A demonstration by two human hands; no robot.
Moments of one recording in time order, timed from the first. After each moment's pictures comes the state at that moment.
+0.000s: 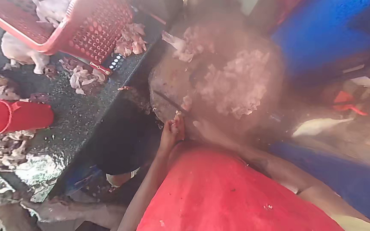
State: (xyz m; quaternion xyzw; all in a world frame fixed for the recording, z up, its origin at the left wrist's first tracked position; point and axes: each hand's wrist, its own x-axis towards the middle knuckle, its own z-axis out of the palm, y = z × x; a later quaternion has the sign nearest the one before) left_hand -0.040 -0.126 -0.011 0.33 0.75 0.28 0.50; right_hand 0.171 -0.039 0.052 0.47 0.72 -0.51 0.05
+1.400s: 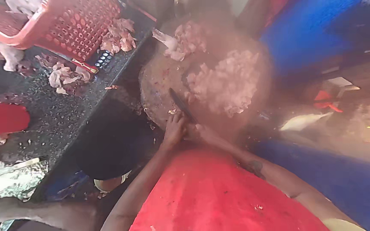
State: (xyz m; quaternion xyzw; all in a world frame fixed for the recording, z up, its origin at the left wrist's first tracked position) left_hand -0.005 -0.096 -0.043 0.69 0.64 0.17 0.28; right_hand 0.206 -0.062 -0.001 0.53 0.57 -0.62 0.06
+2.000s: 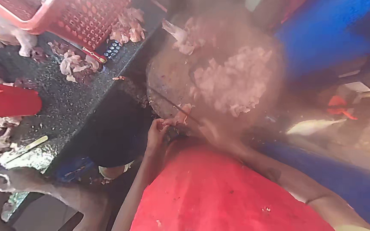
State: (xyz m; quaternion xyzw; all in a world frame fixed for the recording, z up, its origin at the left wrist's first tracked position) left_hand -0.070 -0.158 -0.034 0.36 0.79 0.25 0.43; right_hand 0.209 -0.059 0.075 0.40 0.79 -0.46 -0.04
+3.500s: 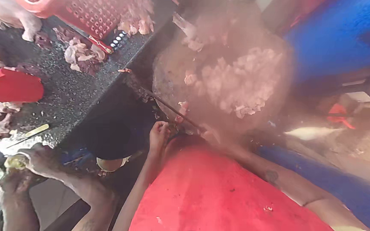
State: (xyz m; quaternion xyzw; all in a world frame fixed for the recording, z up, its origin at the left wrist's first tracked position) left_hand -0.057 -0.176 -0.022 0.23 0.78 0.36 0.46; right_hand 0.197 -0.073 0.061 0.34 0.76 -0.55 -0.09
